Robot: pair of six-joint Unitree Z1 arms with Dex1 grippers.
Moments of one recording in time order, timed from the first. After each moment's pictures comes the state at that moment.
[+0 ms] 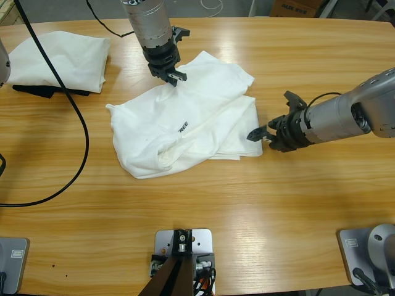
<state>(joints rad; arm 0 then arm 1) -0.73 2.57 -2.63 1.50 -0.08 -0.16 0.59 1.71 -0.68 0.14 0.21 0.78</state>
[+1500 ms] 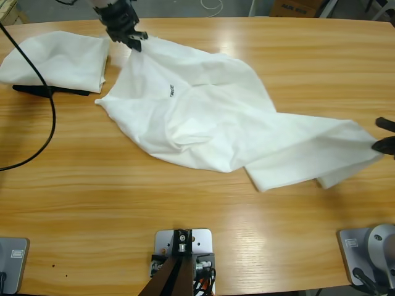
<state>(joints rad) -0.54 2.48 -2.63 1.50 -0.07 -0.15 0.27 1.22 -0.79 0.86 -0.08 0.62</state>
